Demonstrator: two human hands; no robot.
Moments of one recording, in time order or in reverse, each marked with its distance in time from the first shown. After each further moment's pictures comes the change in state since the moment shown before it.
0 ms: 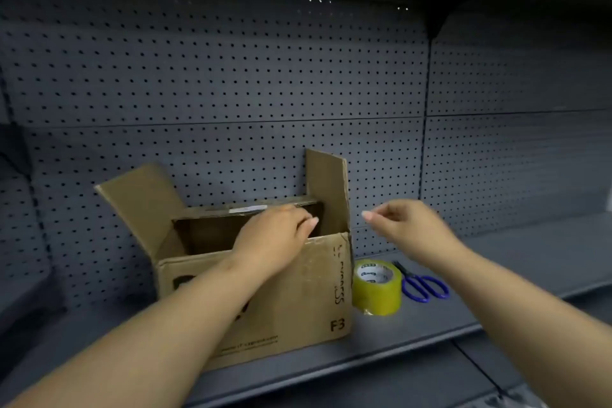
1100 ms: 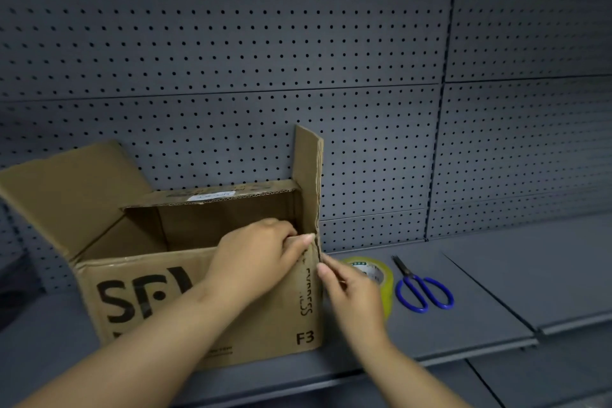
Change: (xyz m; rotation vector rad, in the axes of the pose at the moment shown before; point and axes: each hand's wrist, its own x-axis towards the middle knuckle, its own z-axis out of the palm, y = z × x) left_hand 0.028 0.022 0.064 0.231 -0.028 -0.102; right_hand 0.018 0.114 0.114 0.282 0.124 -0.149
